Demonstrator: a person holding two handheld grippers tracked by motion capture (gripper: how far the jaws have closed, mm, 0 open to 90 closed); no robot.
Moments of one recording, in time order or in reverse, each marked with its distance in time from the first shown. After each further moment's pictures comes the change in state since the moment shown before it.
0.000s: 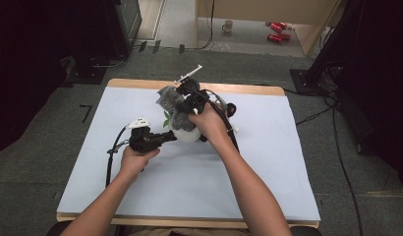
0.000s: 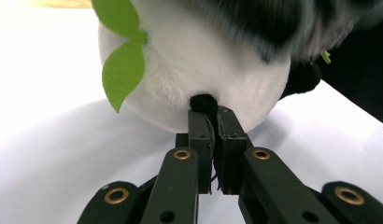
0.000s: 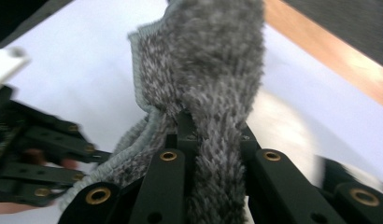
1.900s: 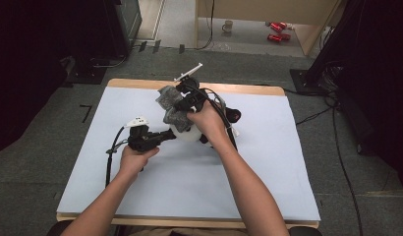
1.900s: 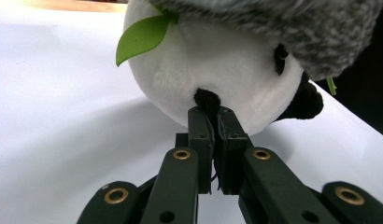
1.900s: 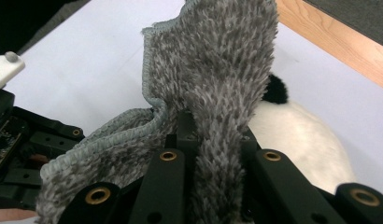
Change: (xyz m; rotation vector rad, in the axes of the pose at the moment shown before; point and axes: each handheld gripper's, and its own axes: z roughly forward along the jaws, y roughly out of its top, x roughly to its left) left arm 0.000 0.003 -0.003 -0.002 0.014 -0.025; right arm -0.003 0.005 0.007 0.004 0.064 0.032
